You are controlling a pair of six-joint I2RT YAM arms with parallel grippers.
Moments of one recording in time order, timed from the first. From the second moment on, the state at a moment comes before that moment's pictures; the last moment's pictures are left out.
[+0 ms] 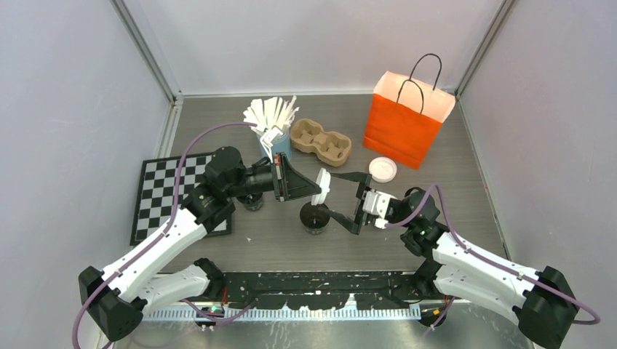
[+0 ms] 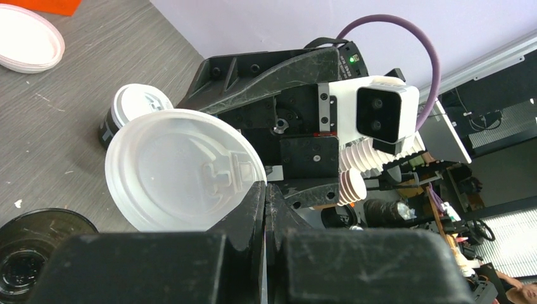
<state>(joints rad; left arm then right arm) -0.69 0.97 0.90 0.04 0.68 -0.80 0.79 0.81 0.41 0.72 -0.55 -0.39</state>
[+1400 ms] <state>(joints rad) -0.69 0.95 0.89 -0.04 0.60 -0.70 0.80 0.84 0.35 0.73 -0.47 -0.33</state>
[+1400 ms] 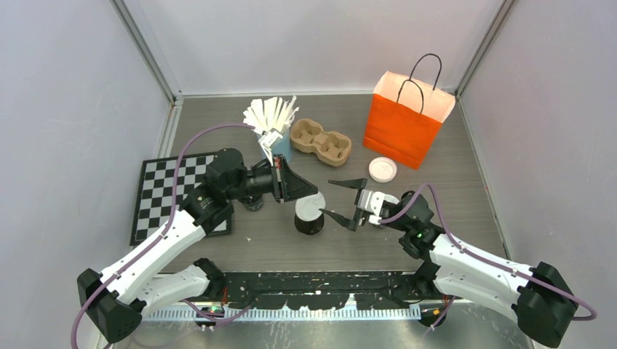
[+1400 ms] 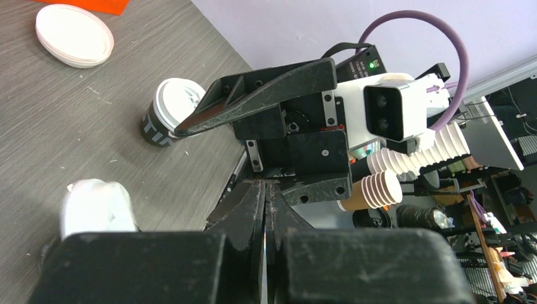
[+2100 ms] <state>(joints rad) -0.69 1.12 0.97 -0.50 0.31 -0.27 0.80 0.67 0.35 0.42 -0.10 0.08</state>
